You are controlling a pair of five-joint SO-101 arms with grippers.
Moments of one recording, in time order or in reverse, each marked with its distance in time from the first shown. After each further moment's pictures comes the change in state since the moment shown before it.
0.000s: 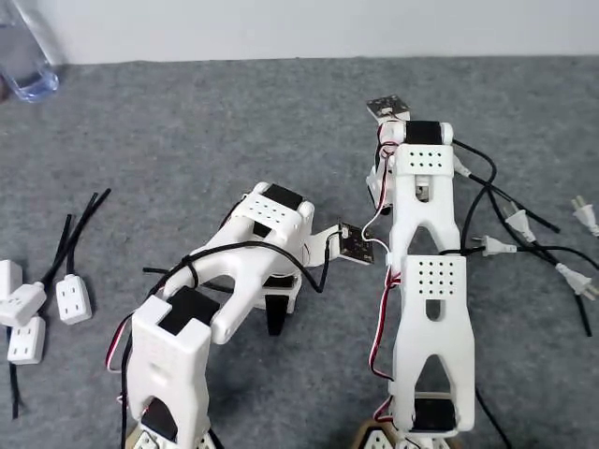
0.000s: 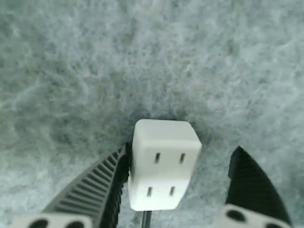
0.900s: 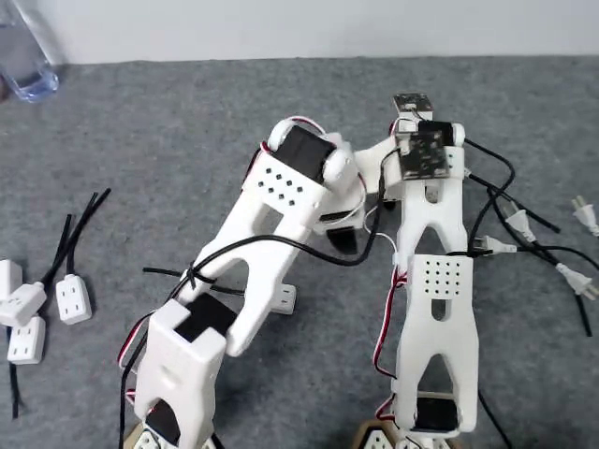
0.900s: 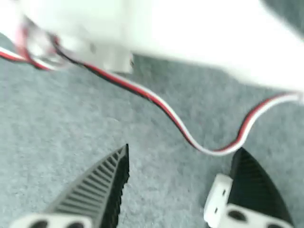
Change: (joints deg) left arm 7.5 0.8 -50.7 15.3 14.7; right arm 2.8 0.9 -2.3 0.0 -12.2
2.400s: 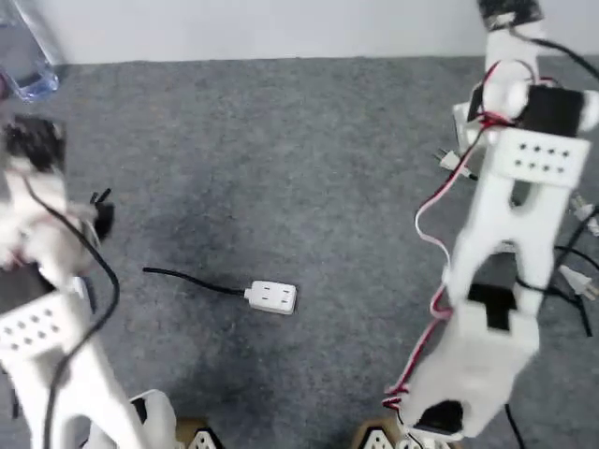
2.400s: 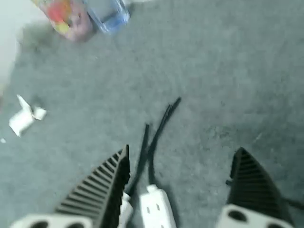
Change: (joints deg) left arm -62.0 -71.8 91.1 -43.7 20.0; right arm 8.2 -59.1 29.0 0.1 21.4
